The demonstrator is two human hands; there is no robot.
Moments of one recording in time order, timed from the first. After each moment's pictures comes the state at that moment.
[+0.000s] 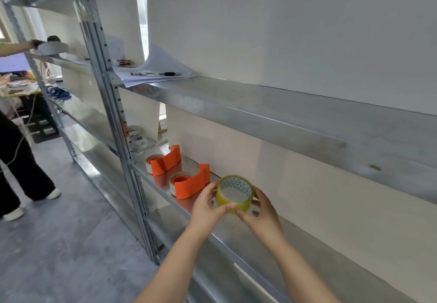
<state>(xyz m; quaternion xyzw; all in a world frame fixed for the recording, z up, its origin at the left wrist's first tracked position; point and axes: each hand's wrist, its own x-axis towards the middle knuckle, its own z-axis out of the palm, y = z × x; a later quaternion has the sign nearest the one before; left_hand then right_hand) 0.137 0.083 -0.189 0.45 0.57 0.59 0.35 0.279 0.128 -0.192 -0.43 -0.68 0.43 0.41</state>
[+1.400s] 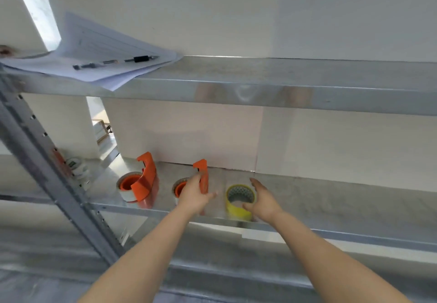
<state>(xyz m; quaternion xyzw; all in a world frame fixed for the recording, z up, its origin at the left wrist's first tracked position) -0.060 0.175 -0.215 0.69 0.59 0.28 0.32 0.136 0.133 -0.233 -0.71 -0.58 0.30 0.27</state>
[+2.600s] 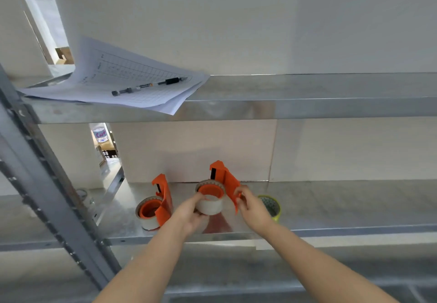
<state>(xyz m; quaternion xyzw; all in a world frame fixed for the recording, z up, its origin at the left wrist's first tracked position) -0.148 0.220 -0.203 0.20 0.45 0.36 0.80 0.013 0.148 -0.211 -0.67 -0.58 0.23 0.41</state>
